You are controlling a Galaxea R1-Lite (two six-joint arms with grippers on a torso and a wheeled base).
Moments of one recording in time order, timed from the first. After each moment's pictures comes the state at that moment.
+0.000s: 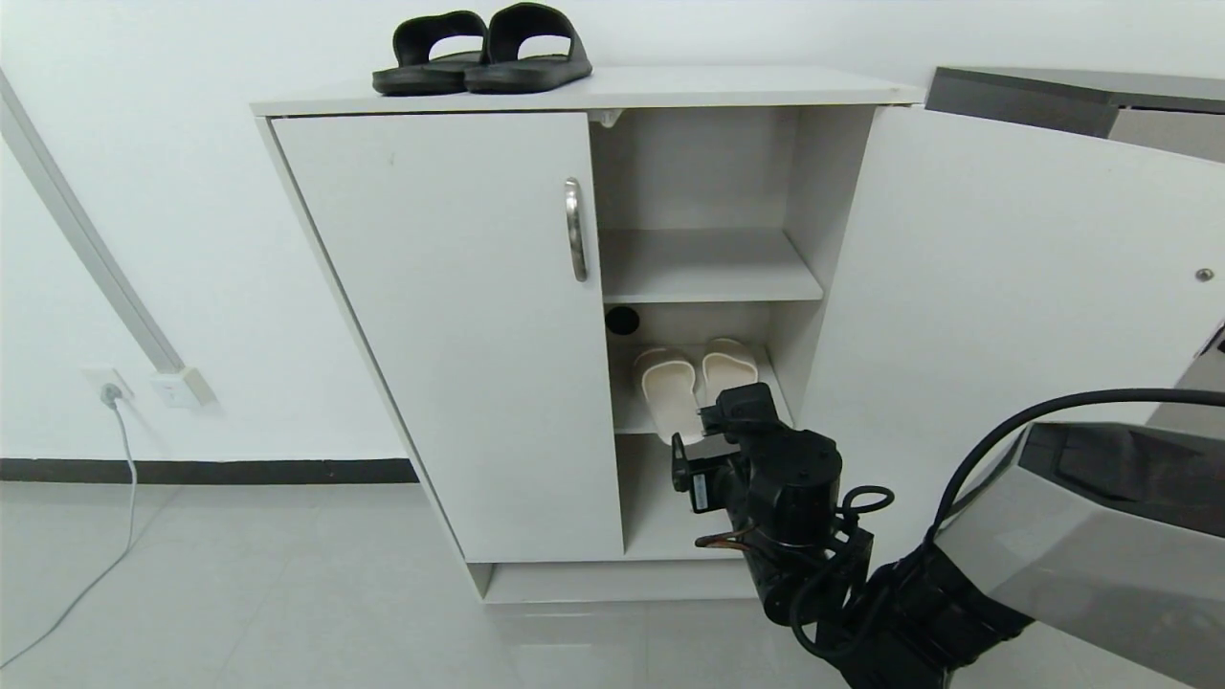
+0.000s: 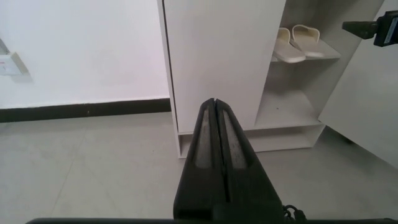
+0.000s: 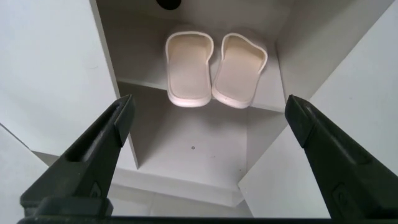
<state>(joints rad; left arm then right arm) 0.00 0.00 0.00 0.00 -0.03 0.02 0.83 2.20 -0.92 -1.25 -0.68 -0.06</state>
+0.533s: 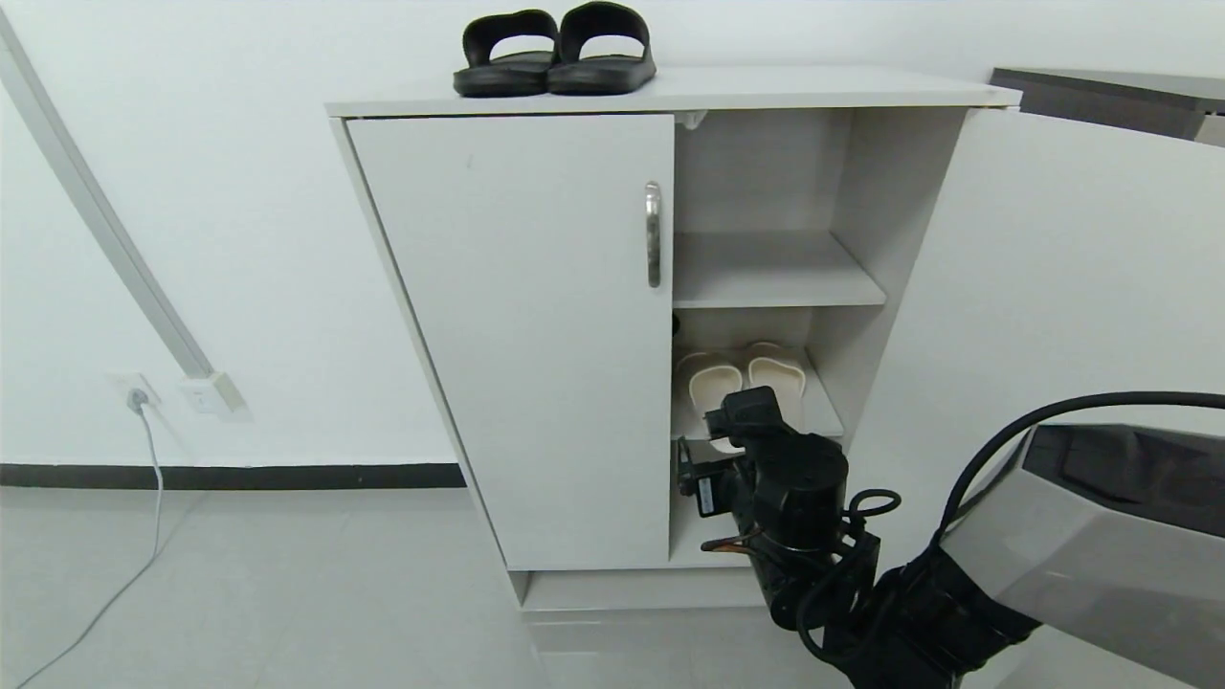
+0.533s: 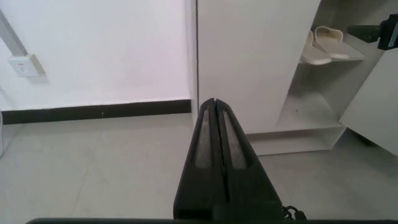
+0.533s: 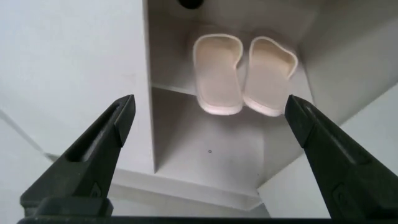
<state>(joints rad) 0.00 0.00 0.00 0.00 -0.03 0.02 0.83 2.19 -0.89 -1.26 -0.68 -0.07</state>
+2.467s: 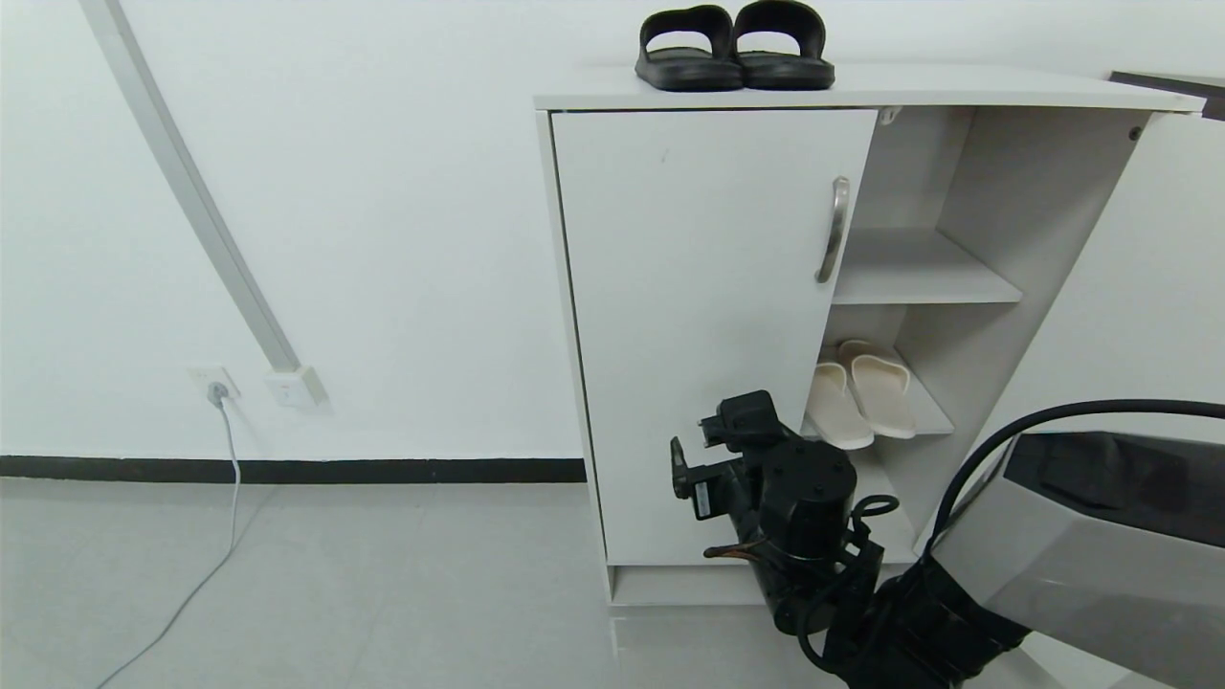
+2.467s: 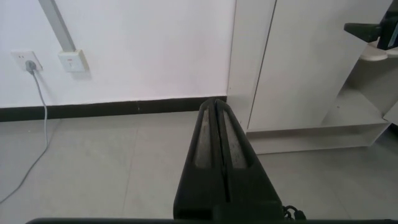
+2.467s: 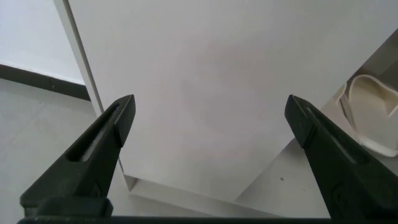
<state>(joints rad) 0.00 0.00 0.00 0.00 -0.03 0.02 0.83 2.21 -0.87 -1.34 -0.64 -0.11</state>
